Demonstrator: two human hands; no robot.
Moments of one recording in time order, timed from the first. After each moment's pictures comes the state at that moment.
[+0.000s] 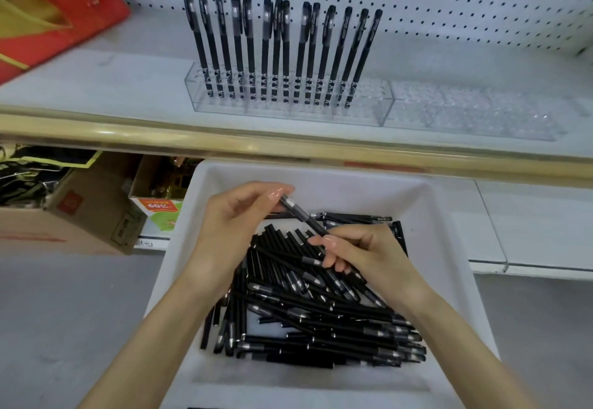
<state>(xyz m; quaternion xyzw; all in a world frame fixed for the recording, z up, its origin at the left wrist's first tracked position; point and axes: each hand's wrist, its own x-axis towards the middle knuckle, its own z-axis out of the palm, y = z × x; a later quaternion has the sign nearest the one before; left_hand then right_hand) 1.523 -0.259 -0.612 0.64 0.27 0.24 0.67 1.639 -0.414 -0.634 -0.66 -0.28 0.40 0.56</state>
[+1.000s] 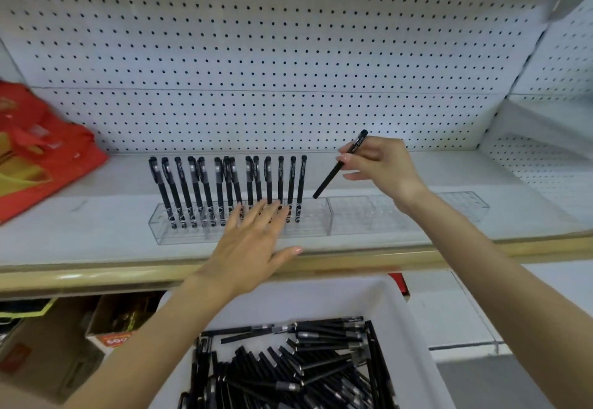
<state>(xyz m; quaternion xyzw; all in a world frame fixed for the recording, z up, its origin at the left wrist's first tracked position) 1.654 -0.207 -0.571 1.00 0.10 0.02 0.00 1.836 -0.363 -0.495 -0.72 -0.33 0.10 0.61</state>
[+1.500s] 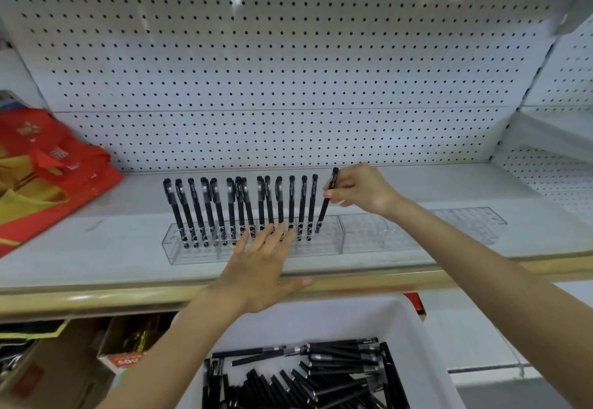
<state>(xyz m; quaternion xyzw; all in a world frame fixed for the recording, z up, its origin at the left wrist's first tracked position) 1.659 -0.194 -0.575 0.99 0.11 -0.10 0.03 1.855 -0.321 -0.510 -0.80 -0.38 0.15 0.43</state>
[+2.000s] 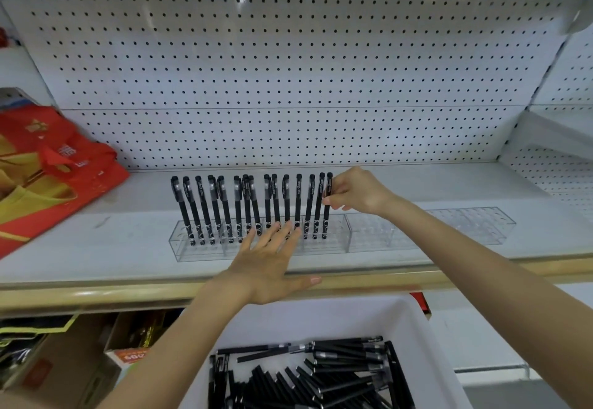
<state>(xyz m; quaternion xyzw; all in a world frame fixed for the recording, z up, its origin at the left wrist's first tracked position) 1.663 -0.193 -0.564 0.98 0.11 -0.16 0.05 1.856 -0.306 -0.516 -0.85 -0.39 0.15 0.31</state>
